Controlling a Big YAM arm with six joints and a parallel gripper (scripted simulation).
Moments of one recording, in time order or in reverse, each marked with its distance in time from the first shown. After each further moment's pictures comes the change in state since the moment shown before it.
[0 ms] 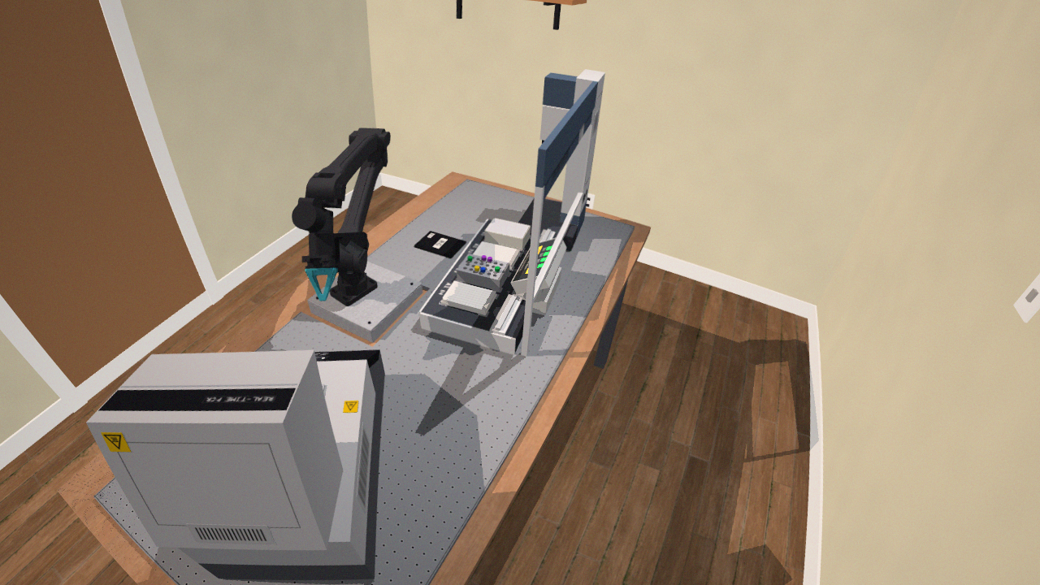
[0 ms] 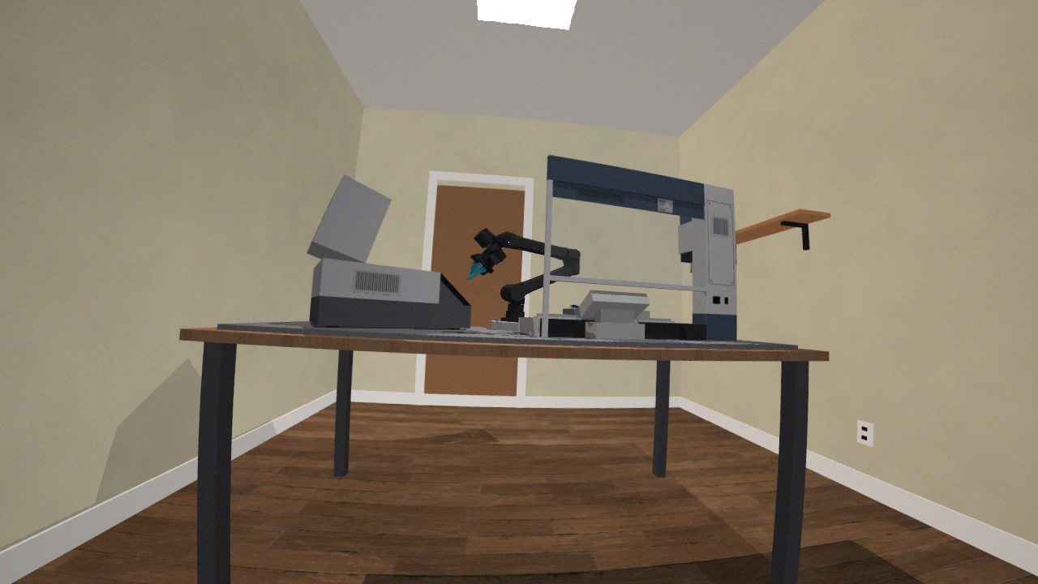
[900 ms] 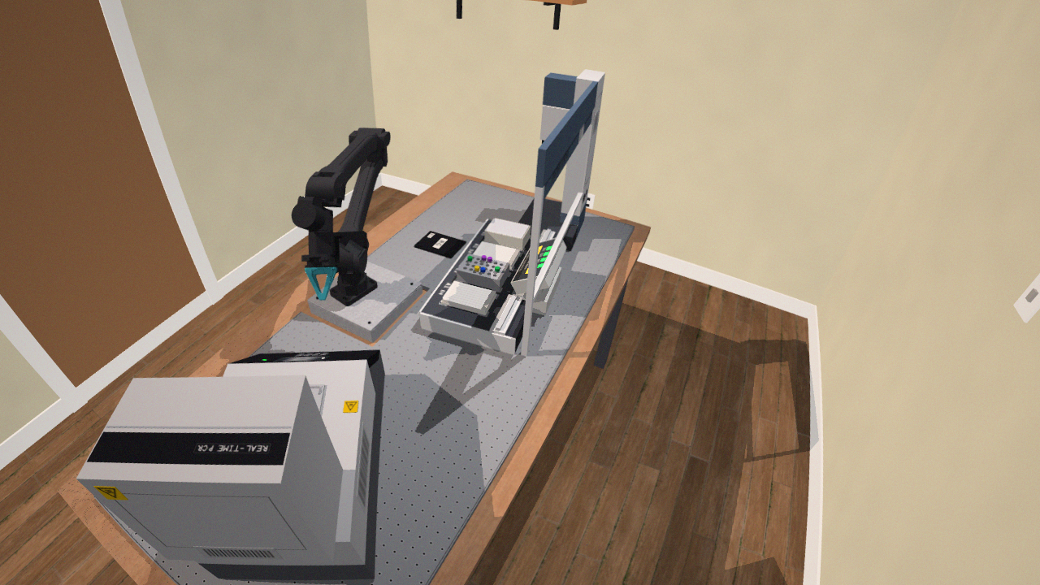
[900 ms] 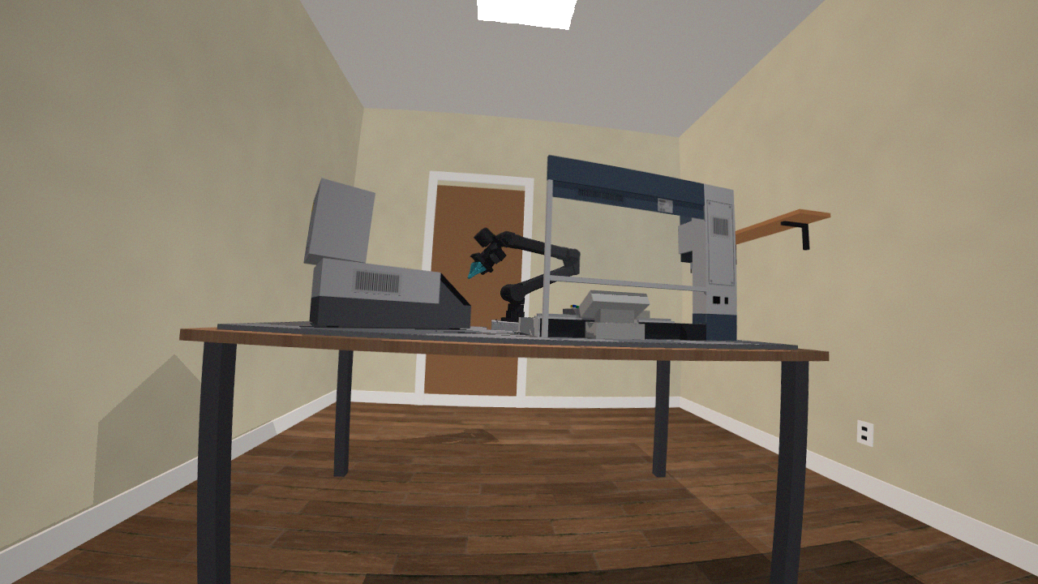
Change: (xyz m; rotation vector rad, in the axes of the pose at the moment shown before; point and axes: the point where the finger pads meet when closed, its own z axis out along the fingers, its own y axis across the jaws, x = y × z) arm 0.000 -0.003 -0.002 0.005 0.001 -0.001
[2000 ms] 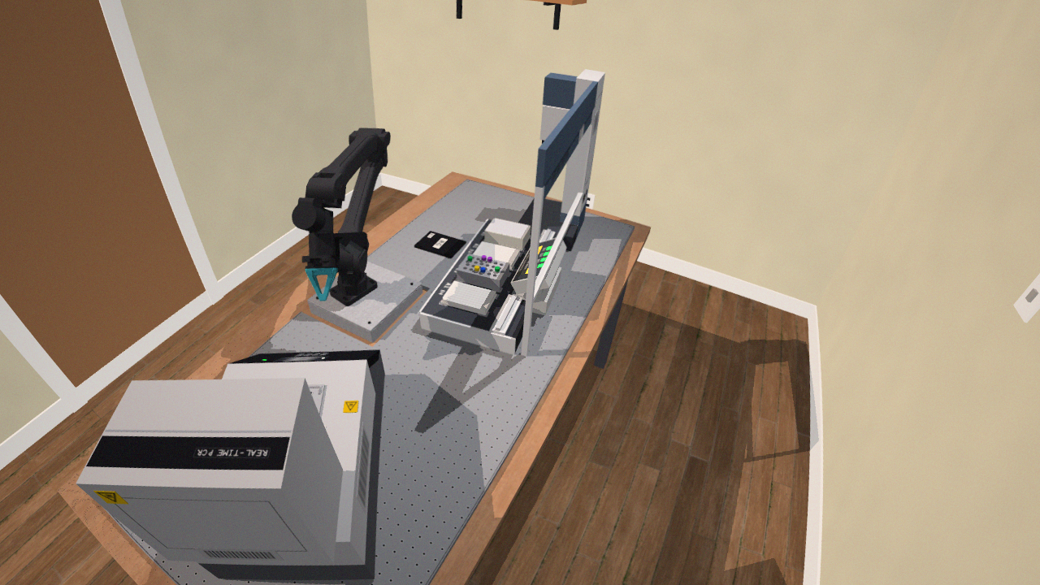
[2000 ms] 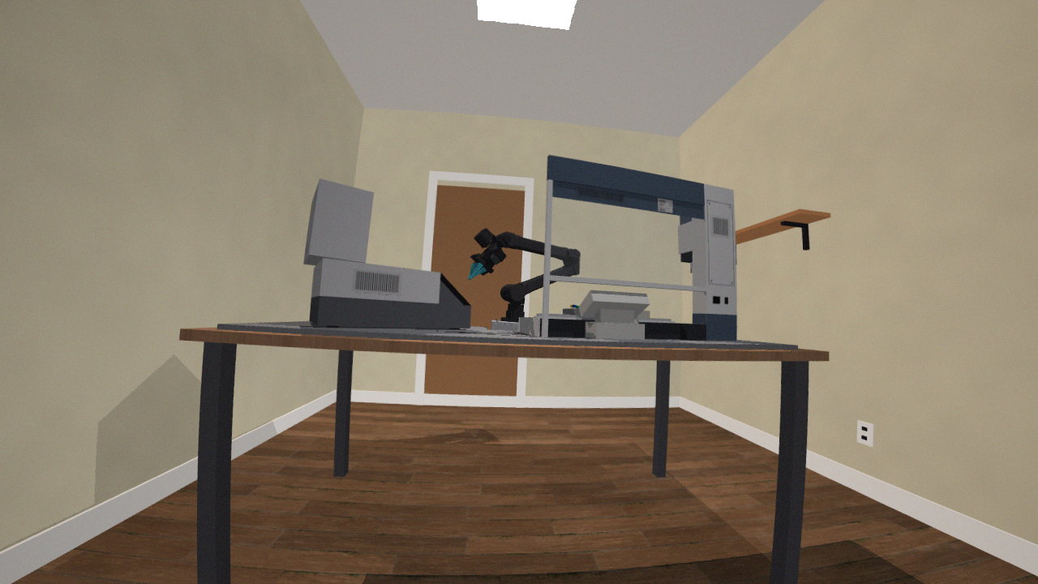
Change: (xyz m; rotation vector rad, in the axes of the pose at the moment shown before) arm 0.000 0.004 0.002 -0.007 -0.001 0.001
